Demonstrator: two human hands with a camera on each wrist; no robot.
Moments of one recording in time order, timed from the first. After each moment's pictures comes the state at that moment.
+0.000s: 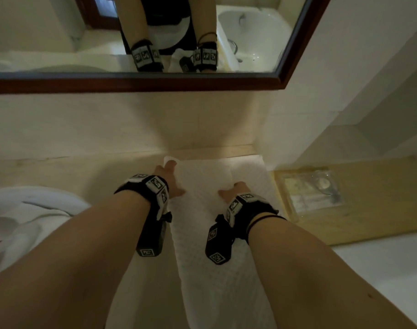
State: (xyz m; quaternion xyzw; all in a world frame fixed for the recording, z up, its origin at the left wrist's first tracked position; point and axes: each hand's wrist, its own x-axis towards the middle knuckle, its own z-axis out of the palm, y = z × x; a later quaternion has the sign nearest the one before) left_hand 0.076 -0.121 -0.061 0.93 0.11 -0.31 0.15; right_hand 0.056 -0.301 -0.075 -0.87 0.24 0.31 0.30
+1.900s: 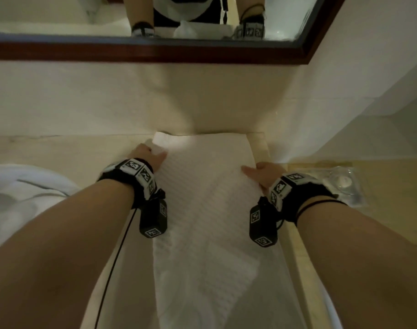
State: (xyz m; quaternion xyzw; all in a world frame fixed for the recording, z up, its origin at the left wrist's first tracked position) left_hand 0.093 -0.099 -0.090 0.91 0.26 -0.18 0.26; right_hand 0.102 -0.362 -0.078 -0.89 0.13 0.33 0.28
